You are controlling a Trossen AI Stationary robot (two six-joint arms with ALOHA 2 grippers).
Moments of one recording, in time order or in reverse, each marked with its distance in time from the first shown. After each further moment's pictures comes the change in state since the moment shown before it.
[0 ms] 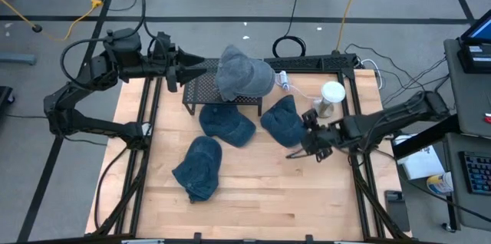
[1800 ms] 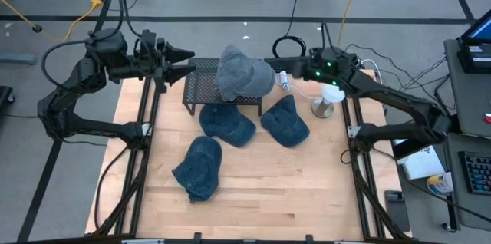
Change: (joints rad) left arm 0.005 -0.066 0.000 0.011 -0.025 0.098; right arm -0.916 -0.004 0.058 0.818 -0.592 1.166
